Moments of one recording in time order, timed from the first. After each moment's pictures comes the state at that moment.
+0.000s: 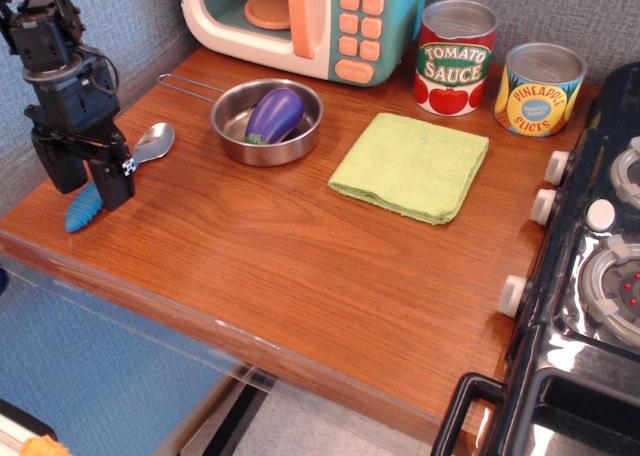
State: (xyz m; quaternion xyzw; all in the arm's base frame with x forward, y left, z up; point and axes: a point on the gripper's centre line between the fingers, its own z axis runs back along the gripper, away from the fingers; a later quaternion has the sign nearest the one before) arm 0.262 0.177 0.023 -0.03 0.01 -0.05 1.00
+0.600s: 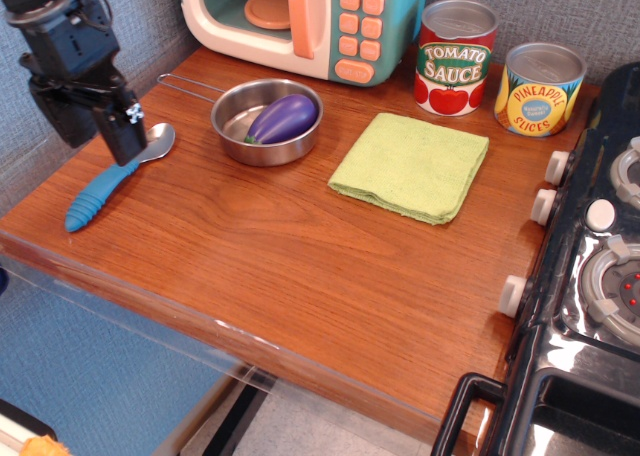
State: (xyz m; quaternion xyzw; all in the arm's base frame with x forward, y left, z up) arm 0.268 0.150 0.075 -0.04 -0.06 -0.06 1.00
